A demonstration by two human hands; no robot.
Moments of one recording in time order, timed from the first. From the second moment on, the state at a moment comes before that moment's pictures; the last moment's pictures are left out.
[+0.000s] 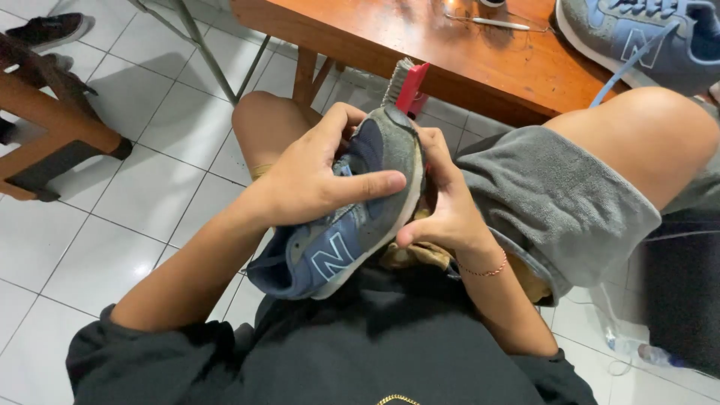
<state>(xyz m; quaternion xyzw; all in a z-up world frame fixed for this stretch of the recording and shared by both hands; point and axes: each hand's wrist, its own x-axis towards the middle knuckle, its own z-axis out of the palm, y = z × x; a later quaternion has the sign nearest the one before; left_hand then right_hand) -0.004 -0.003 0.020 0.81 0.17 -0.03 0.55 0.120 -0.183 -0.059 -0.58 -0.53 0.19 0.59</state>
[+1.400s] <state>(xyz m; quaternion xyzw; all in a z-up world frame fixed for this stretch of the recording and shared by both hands) -0.001 0.045 -0.085 0.81 -0.09 0.09 0.57 0.126 -0.172 -0.095 -0.60 -0.36 0.14 0.69</state>
